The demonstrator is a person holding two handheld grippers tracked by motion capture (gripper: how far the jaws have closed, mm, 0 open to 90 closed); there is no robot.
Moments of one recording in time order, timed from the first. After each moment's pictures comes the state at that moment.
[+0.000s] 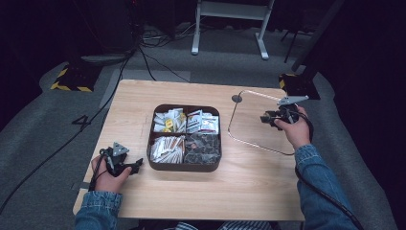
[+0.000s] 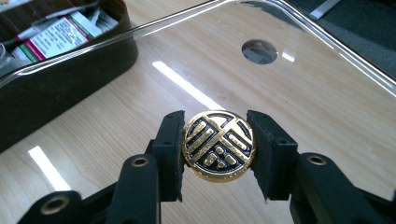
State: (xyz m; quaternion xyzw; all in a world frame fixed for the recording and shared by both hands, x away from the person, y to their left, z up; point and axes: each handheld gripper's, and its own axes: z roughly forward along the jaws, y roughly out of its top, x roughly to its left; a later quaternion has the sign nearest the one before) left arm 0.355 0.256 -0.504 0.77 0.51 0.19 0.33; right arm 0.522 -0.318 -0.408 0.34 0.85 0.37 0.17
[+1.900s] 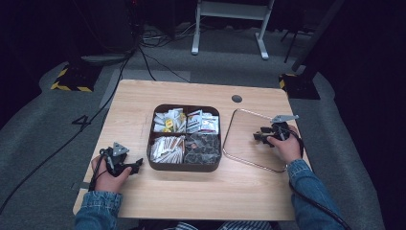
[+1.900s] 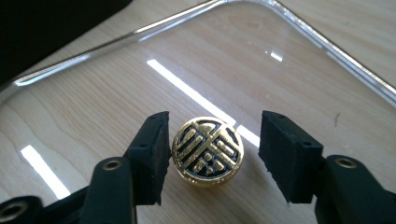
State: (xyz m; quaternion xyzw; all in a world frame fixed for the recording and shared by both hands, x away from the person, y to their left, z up) left arm 0.356 0.256 -0.505 0.77 0.51 0.19 0.33; right arm 0.507 -0.319 -0.484 0.37 0.83 0.38 0.14
